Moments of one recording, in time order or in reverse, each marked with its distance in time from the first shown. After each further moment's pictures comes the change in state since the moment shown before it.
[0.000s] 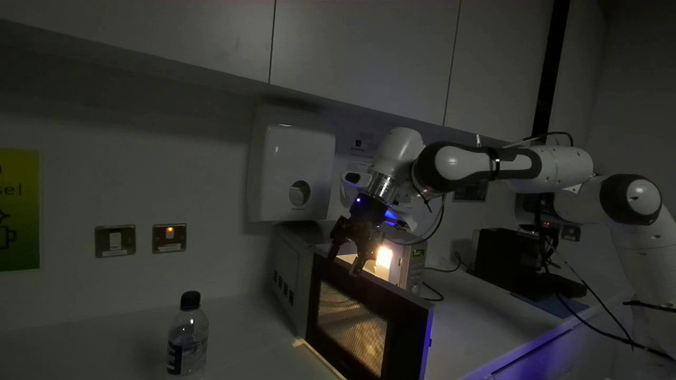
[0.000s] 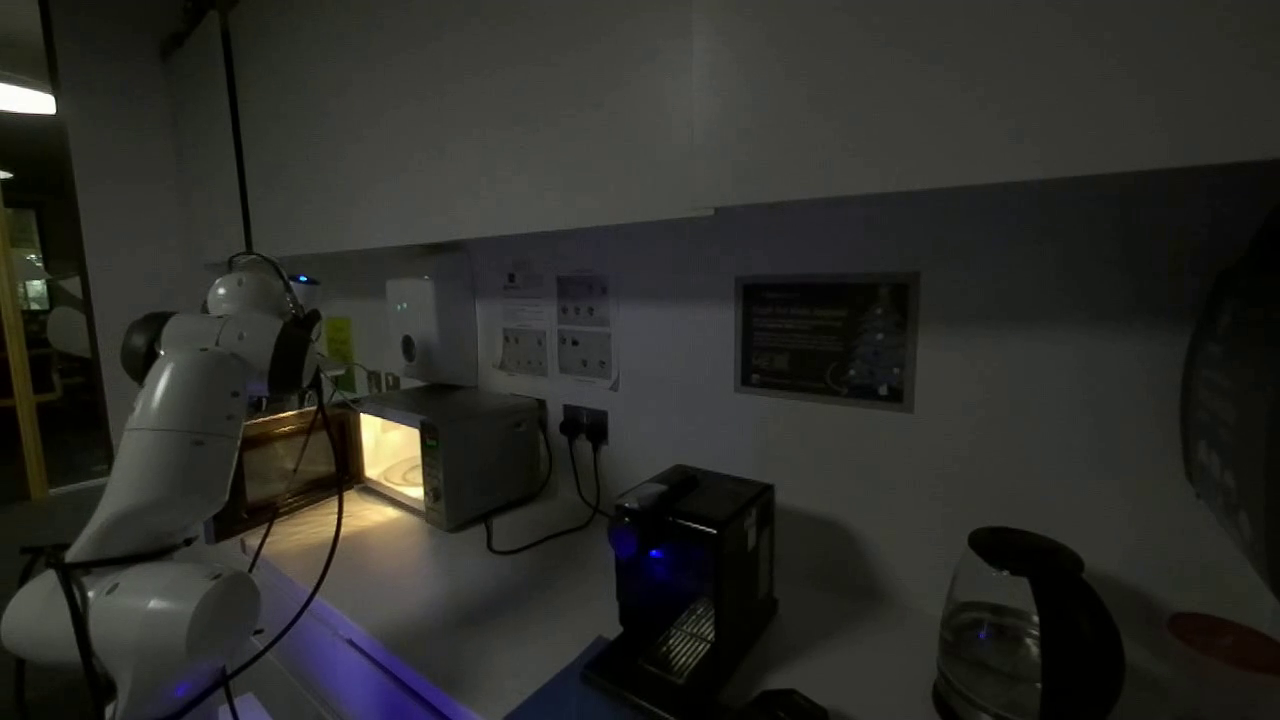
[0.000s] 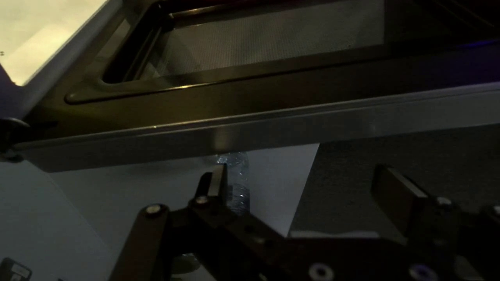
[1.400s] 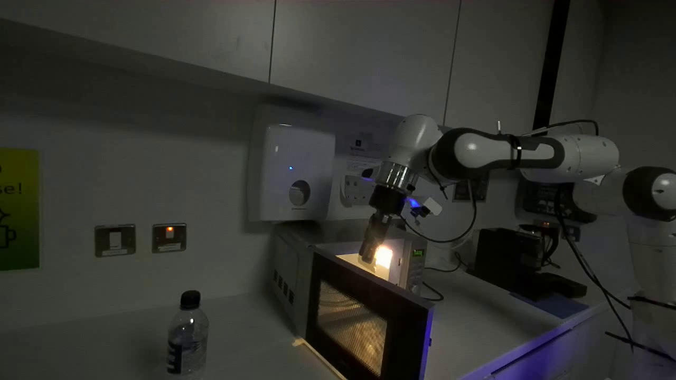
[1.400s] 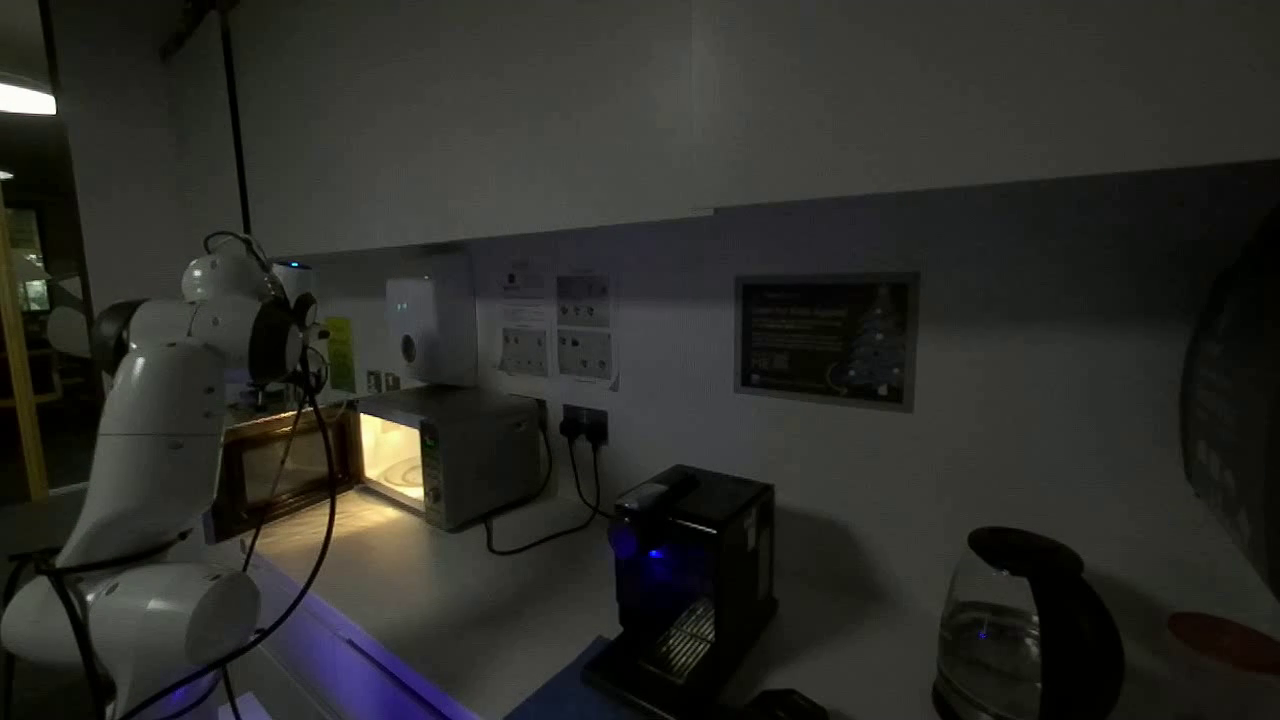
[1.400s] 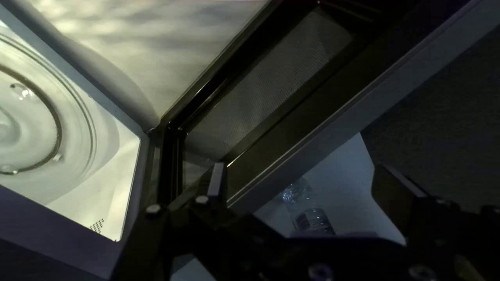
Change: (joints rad) arm -0.004 -0.138 -0.047 -0.087 -0.002 -0.111 0.627
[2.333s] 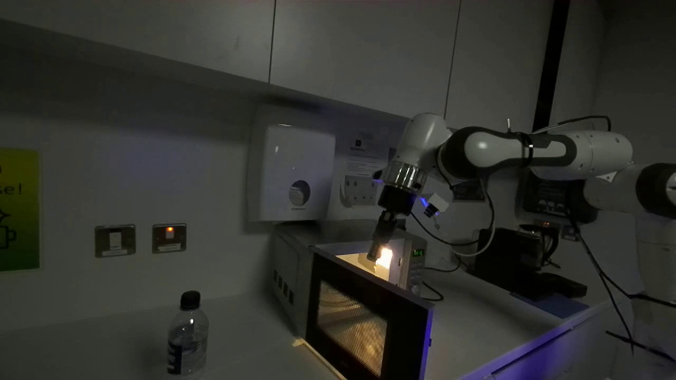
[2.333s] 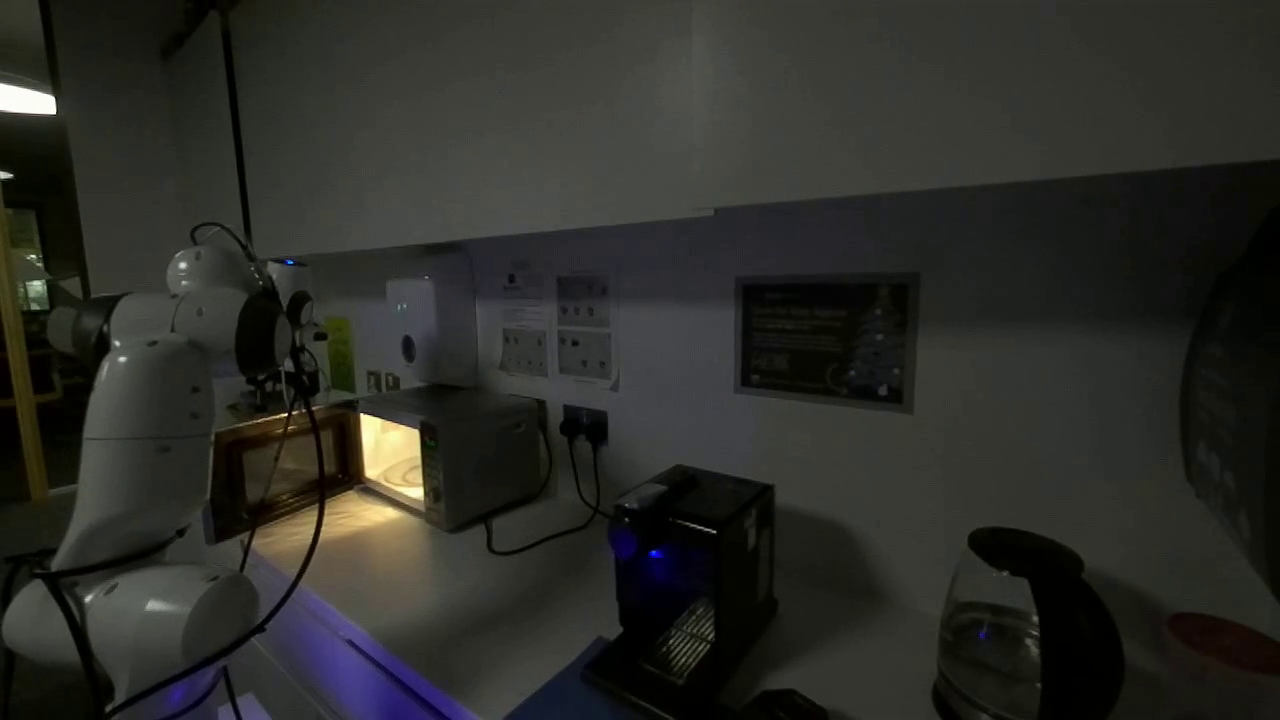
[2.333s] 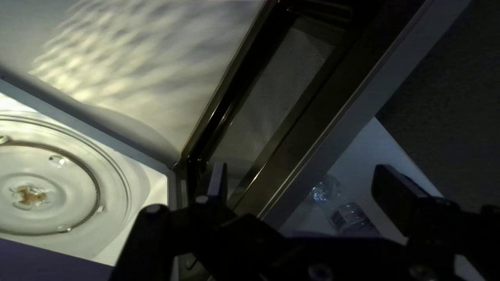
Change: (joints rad) arm -0.023 -0.071 0.004 -0.080 0.024 0.000 0.242
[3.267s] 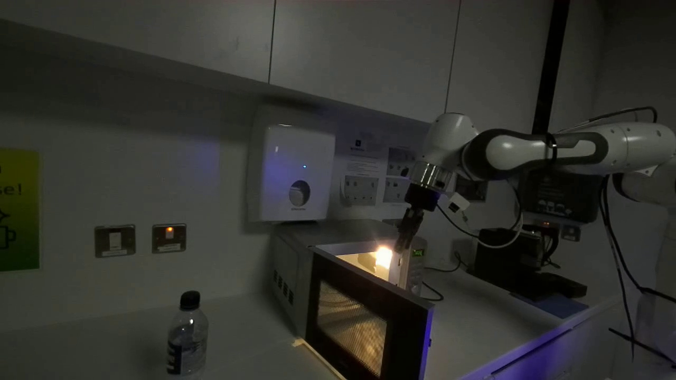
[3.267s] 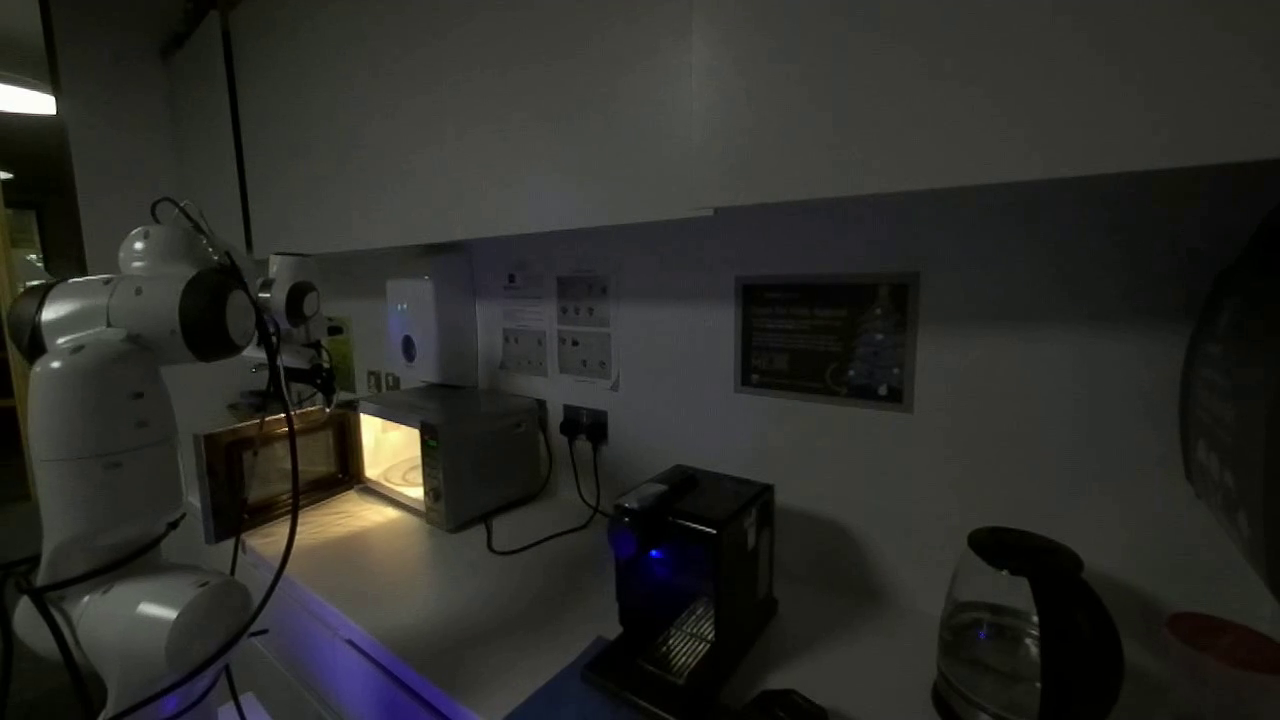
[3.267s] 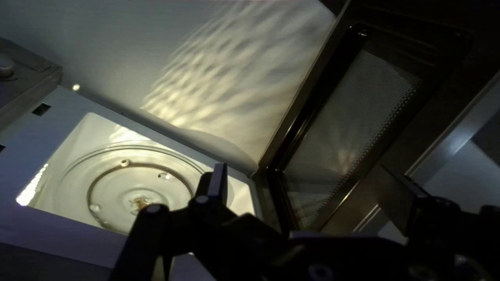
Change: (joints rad) arm -0.108 -0.226 -0.017 -0.224 0.000 0.002 0.028
